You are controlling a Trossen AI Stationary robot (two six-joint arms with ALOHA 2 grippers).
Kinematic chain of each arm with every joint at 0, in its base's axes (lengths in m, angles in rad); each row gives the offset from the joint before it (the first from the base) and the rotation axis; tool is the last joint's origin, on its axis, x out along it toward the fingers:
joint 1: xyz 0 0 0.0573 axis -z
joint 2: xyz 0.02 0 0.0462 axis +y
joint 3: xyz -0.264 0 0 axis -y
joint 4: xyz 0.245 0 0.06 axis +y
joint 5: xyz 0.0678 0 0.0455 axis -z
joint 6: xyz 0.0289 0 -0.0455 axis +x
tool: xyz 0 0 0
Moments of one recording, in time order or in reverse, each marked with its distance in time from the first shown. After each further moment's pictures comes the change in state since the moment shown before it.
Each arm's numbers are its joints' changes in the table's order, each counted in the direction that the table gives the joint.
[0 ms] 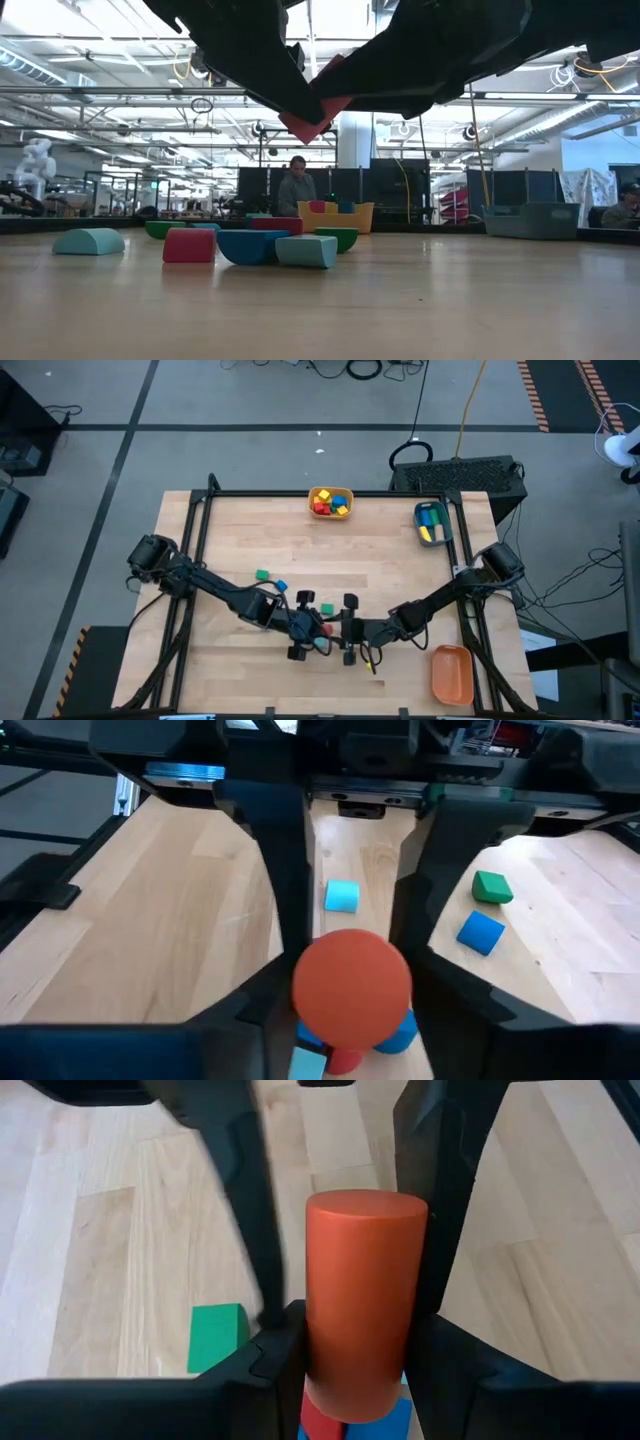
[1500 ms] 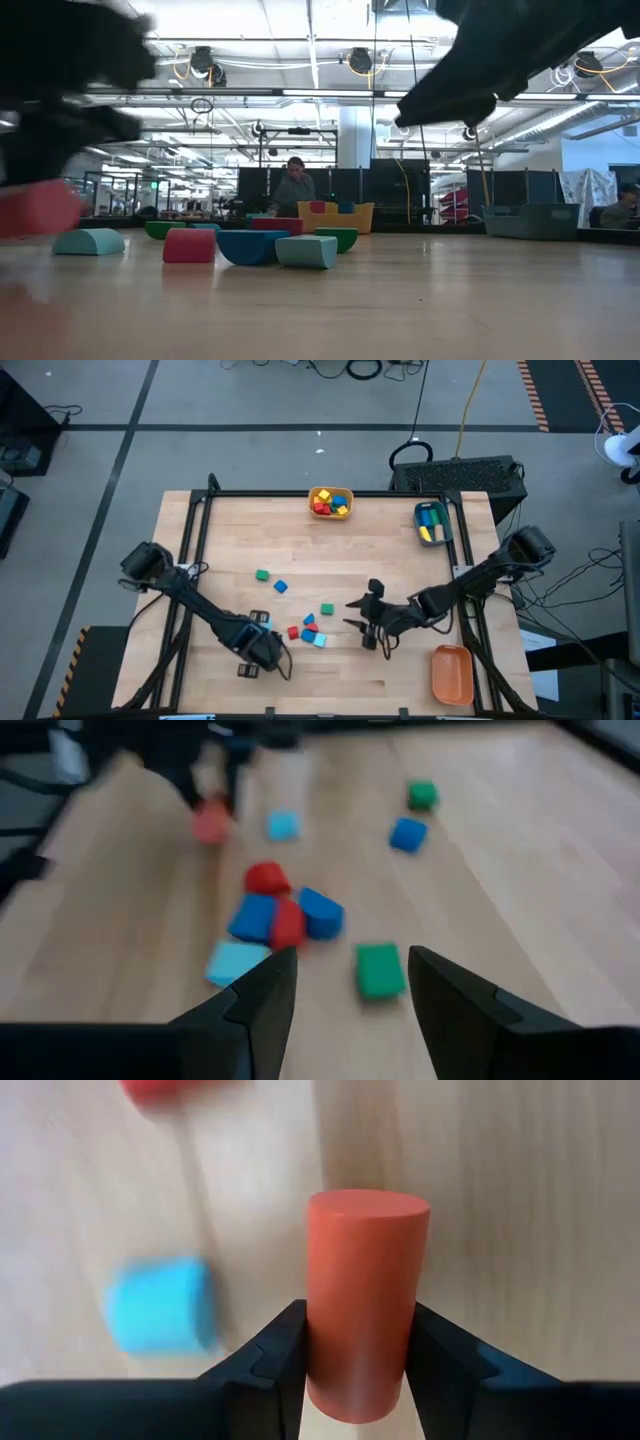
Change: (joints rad) left arm 0.216 0.002 -0.074 0.562 0.182 -0.356; right arm 0.006 -0.296 -0.138 0.376 0.020 0.275
